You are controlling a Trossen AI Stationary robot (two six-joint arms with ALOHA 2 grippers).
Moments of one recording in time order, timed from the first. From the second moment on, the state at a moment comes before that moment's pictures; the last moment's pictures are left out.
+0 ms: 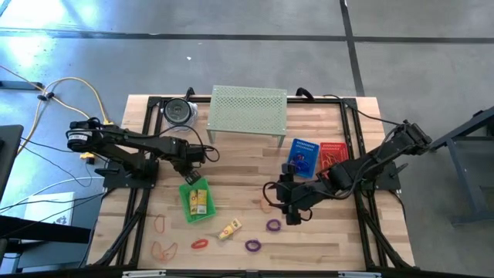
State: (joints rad) left arm 0.10 1.32 0.60 -0.76 -0.05 -0.64; right arm 0.48 1.48 1.28 -0.54 0.36 0.26
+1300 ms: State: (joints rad) left arm -0.37 1.26 0.83 -0.07 -0.63 -0.25; right arm 0.28 1.54 0.80 0.52 0.41 0.34
